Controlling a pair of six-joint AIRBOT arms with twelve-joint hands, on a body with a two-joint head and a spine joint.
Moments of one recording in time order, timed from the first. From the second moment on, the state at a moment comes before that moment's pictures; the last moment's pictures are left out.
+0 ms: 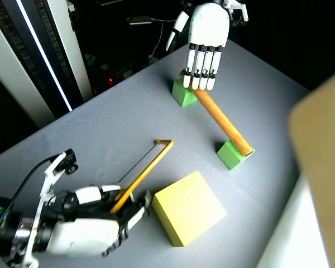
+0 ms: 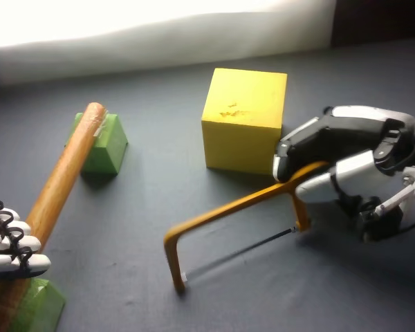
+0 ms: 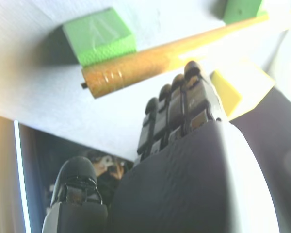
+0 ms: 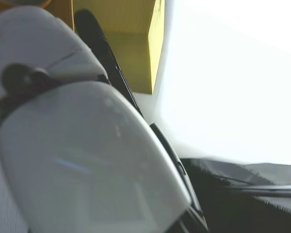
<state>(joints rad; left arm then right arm) 0.83 -0.33 0.77 1.06 -0.51 0.11 -0.56 -1.20 1.40 -0.55 0.49 0.71</state>
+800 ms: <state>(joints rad) 0.82 -0.34 0.77 1.06 -0.51 0.11 -0.55 -1.06 1.18 0.12 0.79 0.22</state>
